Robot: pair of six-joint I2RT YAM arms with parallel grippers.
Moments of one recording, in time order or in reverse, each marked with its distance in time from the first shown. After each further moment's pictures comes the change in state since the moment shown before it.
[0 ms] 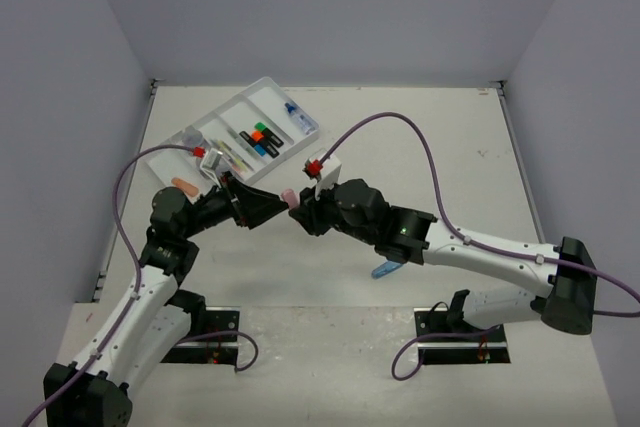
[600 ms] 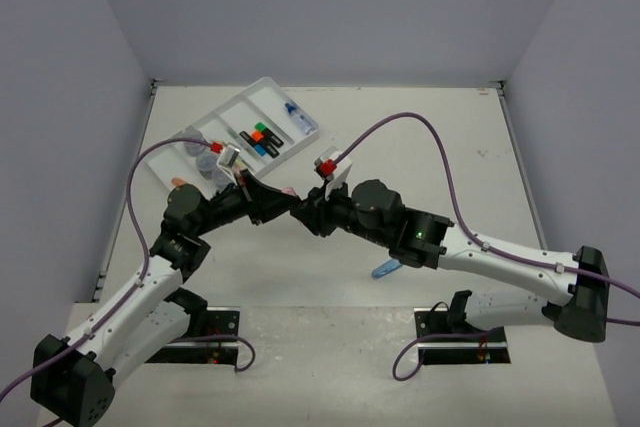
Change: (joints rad) left arm -0.196 0.091 0.040 0.128 -0.129 -0.012; right arm 0.007 -0.087 -0.017 0.030 -0.055 -0.008
